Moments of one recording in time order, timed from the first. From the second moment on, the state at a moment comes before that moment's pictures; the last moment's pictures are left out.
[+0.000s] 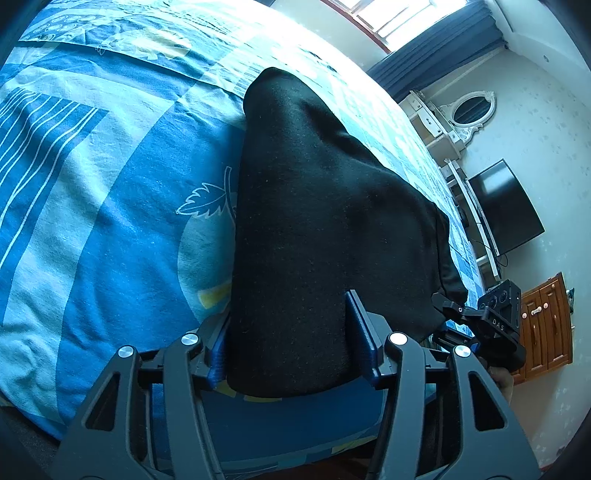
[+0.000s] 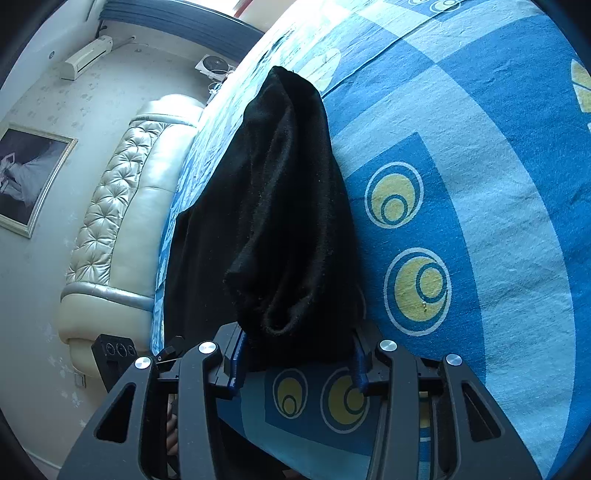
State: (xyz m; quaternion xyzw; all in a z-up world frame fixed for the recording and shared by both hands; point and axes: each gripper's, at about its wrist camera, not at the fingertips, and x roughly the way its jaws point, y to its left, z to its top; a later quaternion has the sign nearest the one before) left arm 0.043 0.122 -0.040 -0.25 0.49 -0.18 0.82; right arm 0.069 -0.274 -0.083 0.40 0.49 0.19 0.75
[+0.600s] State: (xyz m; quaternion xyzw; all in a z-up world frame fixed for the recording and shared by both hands) left arm 0.026 0.092 -0.034 -0.15 0.47 -0.12 0.86; right arm 0.050 -0.270 -0.068 0.36 0.50 0.21 0.76
